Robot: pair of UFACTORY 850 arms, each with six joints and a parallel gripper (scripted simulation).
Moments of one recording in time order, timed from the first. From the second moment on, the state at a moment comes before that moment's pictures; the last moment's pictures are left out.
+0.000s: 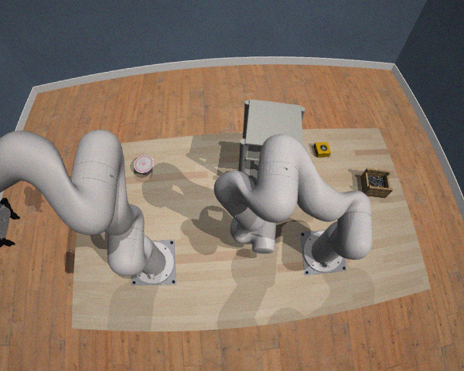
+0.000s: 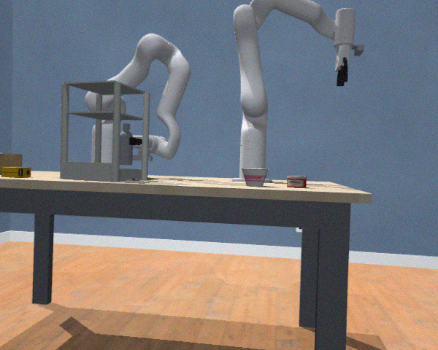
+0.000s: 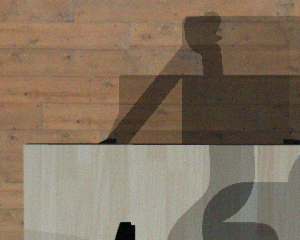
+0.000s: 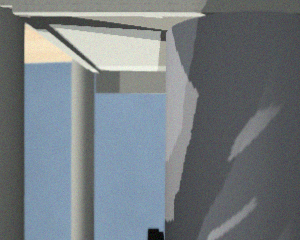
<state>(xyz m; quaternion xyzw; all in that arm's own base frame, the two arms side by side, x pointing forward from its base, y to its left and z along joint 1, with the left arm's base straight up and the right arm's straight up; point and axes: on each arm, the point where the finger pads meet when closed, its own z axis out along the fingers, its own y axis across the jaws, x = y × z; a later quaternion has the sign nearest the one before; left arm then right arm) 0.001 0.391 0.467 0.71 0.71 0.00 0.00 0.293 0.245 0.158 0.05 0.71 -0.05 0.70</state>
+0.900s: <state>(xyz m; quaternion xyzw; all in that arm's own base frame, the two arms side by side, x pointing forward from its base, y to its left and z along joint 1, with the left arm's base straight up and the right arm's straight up) 0.001 0.391 0.467 0.71 0.71 0.00 0.00 0.351 0.236 0.158 0.05 0.71 -0.05 0.70</state>
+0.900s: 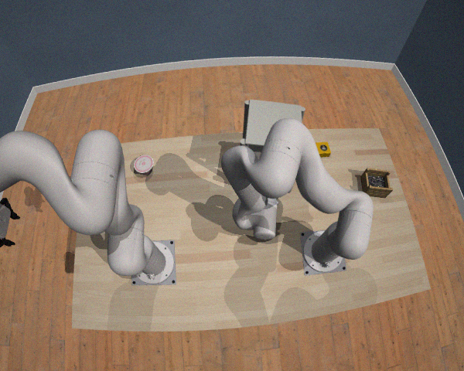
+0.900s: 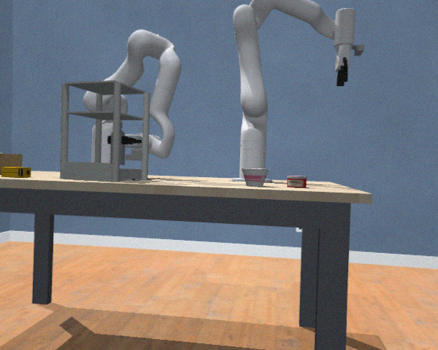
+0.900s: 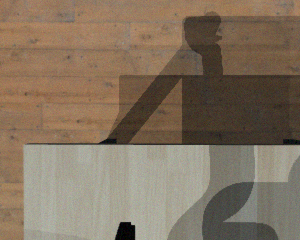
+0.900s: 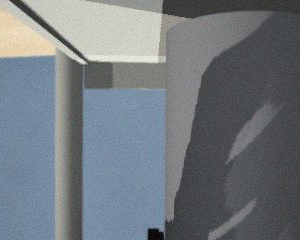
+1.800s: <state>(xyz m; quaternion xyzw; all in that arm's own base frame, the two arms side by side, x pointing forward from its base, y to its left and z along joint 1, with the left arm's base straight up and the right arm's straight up) 0.001 0.391 0.467 0.71 0.71 0.00 0.00 0.363 0.234 0.158 0.05 0.71 -0.05 0.70</state>
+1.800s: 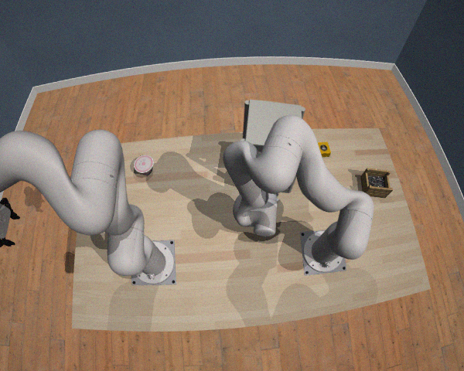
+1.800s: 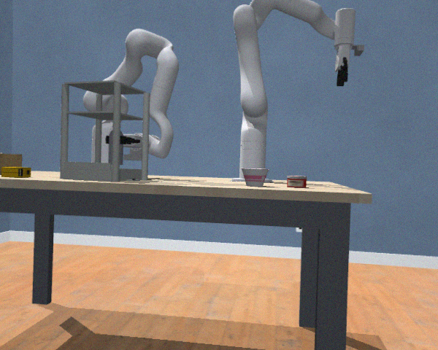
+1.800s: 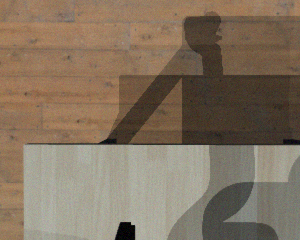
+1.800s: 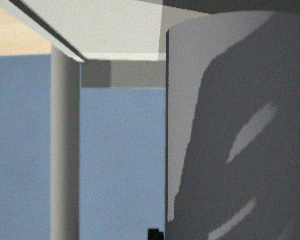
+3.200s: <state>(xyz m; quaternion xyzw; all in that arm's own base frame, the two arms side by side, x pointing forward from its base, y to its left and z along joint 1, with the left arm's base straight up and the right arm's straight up) 0.001 0.391 0.467 0.71 0.71 0.00 0.00 0.363 0.234 0.142 0.05 0.71 -0.05 0.70</state>
